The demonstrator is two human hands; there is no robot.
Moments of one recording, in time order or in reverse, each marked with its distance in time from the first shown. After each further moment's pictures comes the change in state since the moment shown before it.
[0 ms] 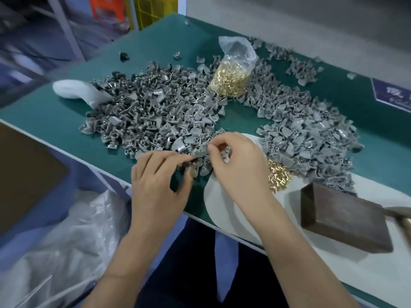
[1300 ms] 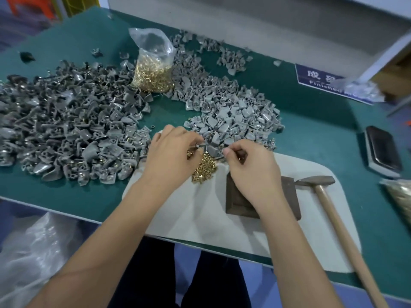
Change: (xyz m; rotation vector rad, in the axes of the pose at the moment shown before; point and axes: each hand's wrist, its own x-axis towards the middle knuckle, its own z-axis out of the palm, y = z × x) left_hand 0.062 0.106 0.111 -0.014 -0.454 0.132; right_hand -0.034 0.124 -0.104 -0.162 0.069 0.339
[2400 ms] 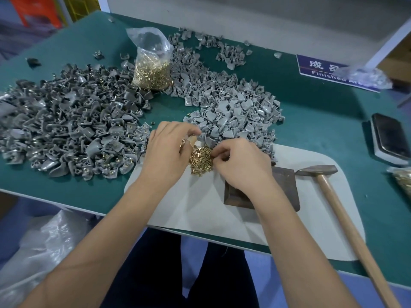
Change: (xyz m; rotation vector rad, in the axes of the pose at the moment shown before) left_hand -0.010 -0.007 0.005 -0.125 0.124 0.054; right_hand 0.001 -0.017 0.002 -0.157 -0.233 0.038
